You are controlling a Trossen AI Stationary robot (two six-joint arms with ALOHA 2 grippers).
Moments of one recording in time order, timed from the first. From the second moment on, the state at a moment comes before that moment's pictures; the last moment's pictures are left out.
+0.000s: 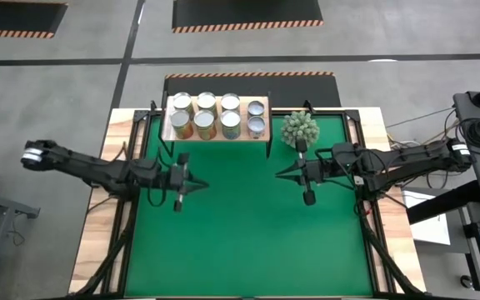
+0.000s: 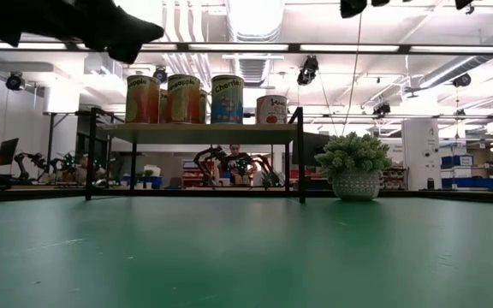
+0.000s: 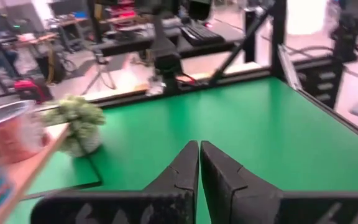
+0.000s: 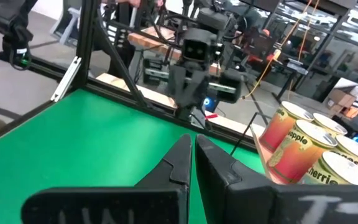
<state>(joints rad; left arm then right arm) -0.15 0.86 0.42 0.30 -0.09 0.15 0.06 1.00 0.72 0.20 -0.08 -0.34</state>
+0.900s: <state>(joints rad) -0.10 0.36 0.24 -0.01 0.09 0.09 -0.01 1.00 0.69 0.25 -0.14 -0.31</state>
